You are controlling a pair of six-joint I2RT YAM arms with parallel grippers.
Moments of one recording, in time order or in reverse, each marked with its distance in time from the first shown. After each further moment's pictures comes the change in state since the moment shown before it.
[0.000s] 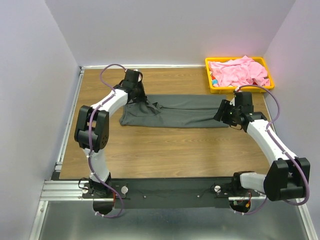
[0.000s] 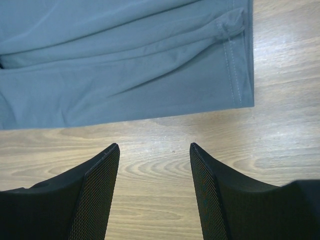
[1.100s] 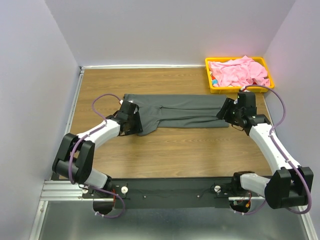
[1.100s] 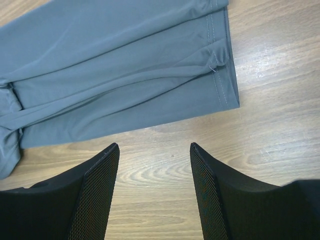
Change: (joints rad) left arm -0.092 -0.439 -0.623 -0.005 -0.099 -0.039; right arm 0.000 -0.069 -0.004 0.000 0.072 0.057
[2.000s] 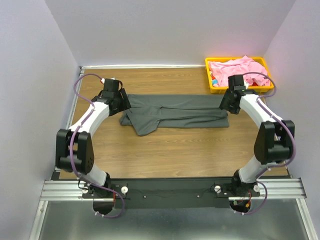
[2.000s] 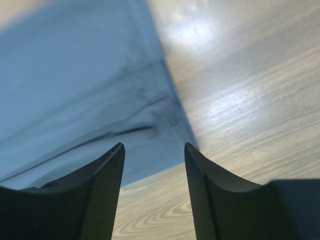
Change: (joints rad) left arm 0.238 0.123 0.337 -0.122 -0.061 0.097; right arm -0.018 0.511 0.365 -0.143 0.258 0.020
